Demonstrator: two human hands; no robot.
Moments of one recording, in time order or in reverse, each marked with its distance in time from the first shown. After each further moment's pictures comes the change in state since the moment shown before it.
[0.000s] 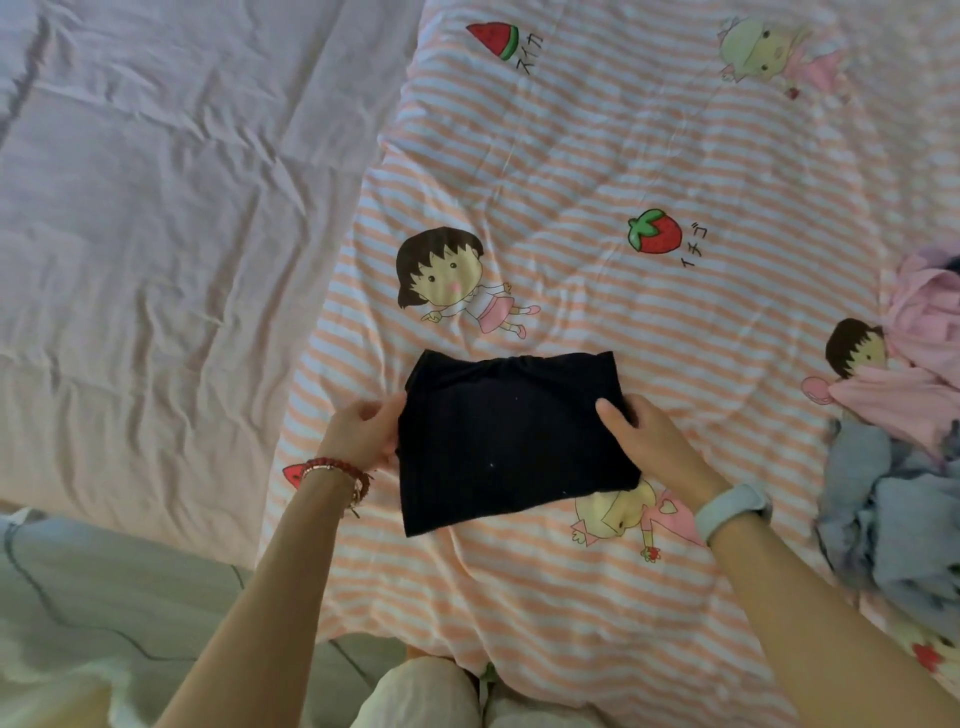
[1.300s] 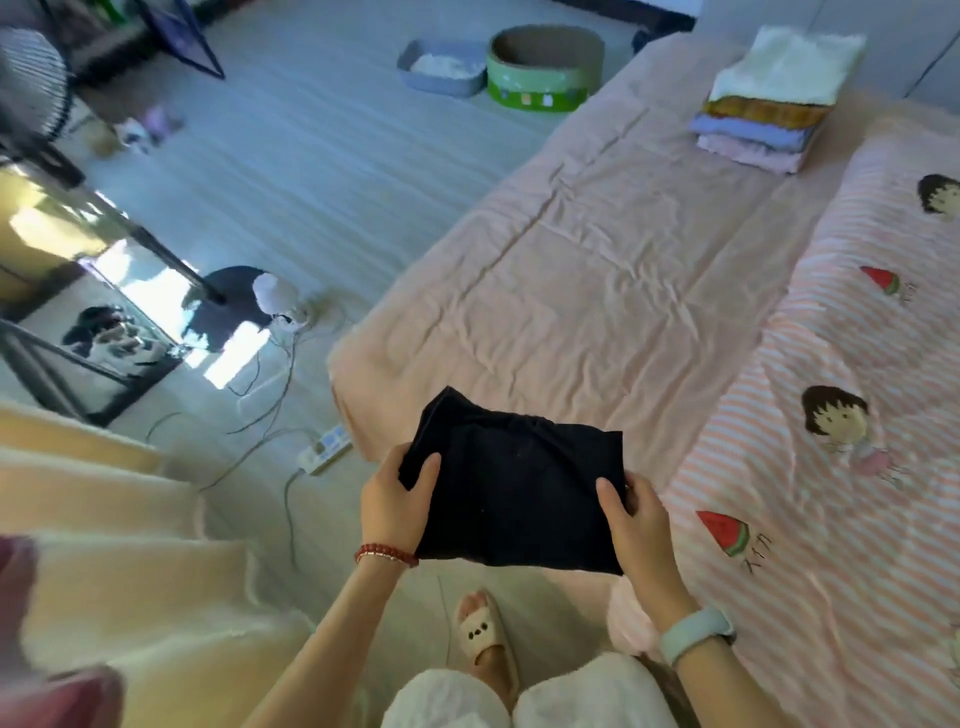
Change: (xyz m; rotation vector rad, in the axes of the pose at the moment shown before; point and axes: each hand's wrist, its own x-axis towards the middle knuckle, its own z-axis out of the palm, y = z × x) left_hand -0.152 -0.186 -0.410 -0.157 0.682 0.378; right_hand -0.208 -0.268 0.379 0.327 0.041 -0.422
